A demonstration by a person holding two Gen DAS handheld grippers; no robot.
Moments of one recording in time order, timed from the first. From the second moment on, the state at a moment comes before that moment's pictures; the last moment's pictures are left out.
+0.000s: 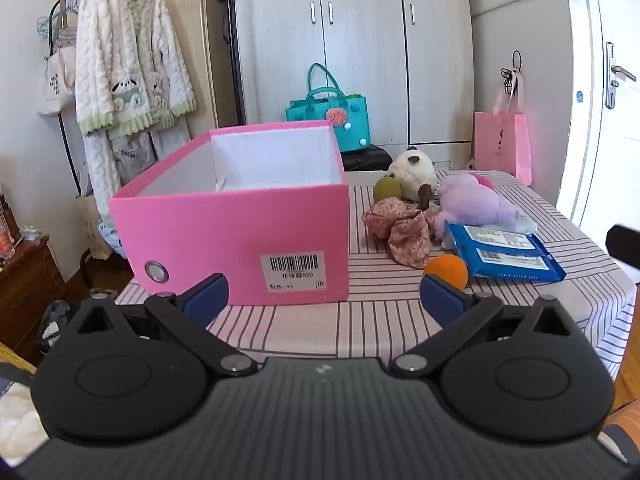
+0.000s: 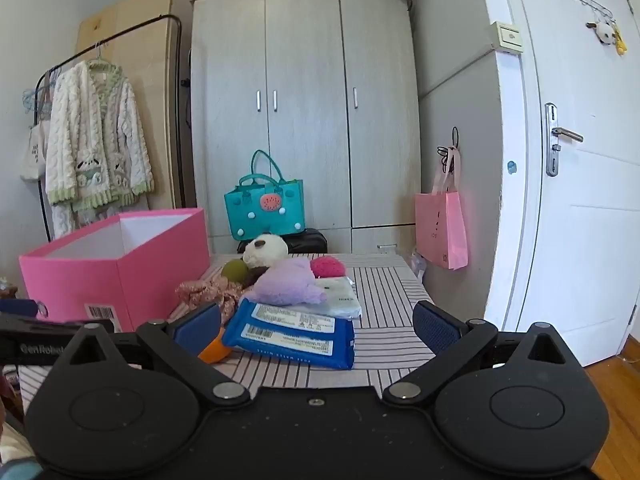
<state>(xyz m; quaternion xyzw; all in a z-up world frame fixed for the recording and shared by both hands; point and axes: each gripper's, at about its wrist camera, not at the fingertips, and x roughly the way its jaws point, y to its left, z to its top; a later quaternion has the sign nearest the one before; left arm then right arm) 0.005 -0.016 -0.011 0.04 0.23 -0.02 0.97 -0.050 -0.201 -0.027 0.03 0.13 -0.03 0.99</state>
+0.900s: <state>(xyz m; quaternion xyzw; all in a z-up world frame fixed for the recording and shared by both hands) -0.001 -0.006 -0.024 0.04 0.23 -0.03 0.97 -0.049 -0.201 -0.036 0.02 0.15 -0.03 0.99</state>
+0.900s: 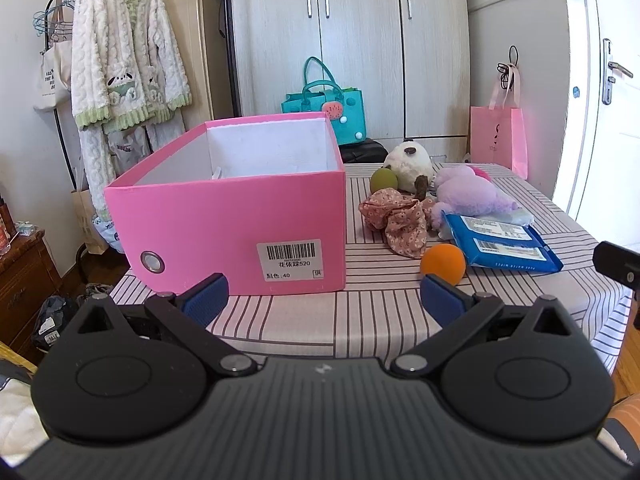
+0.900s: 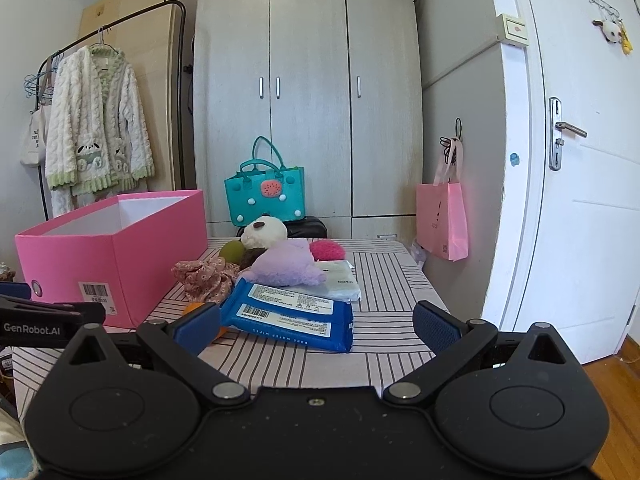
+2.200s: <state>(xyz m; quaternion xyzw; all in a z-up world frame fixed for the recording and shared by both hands) -0.017 -0.011 -0.045 0.01 0.21 -0.08 0.97 -0.045 -0.203 -0.045 0.02 0.15 -0.03 0.99</state>
